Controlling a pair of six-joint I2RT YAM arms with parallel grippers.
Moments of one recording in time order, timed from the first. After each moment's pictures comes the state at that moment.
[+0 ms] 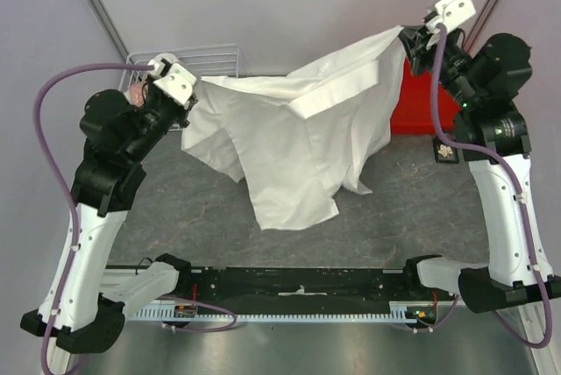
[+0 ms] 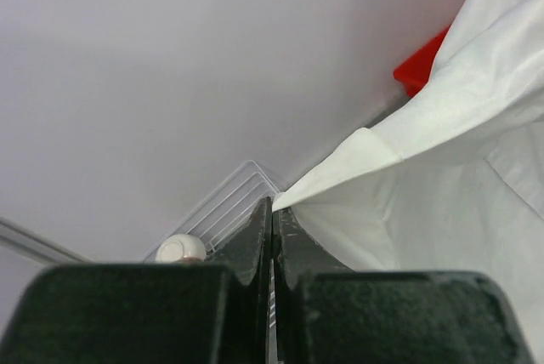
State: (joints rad) left arm -0.36 1.00 1.48 -0.44 0.18 0.49; right arm 0.17 1.24 1.71 -0.34 -0.33 -0.31
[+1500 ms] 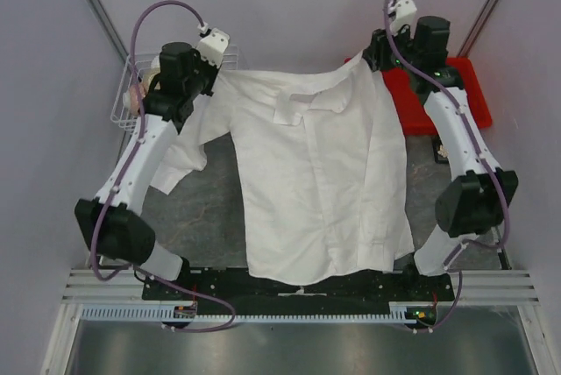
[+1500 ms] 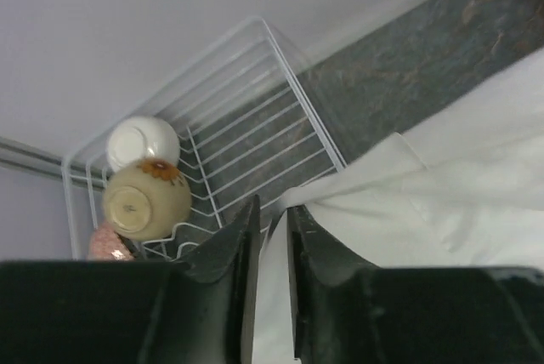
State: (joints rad) left arm -0.24 1.43 1.52 -0.34 0.00 0.41; right arm 0.07 1.64 1.75 -0.27 -0.41 -0.12
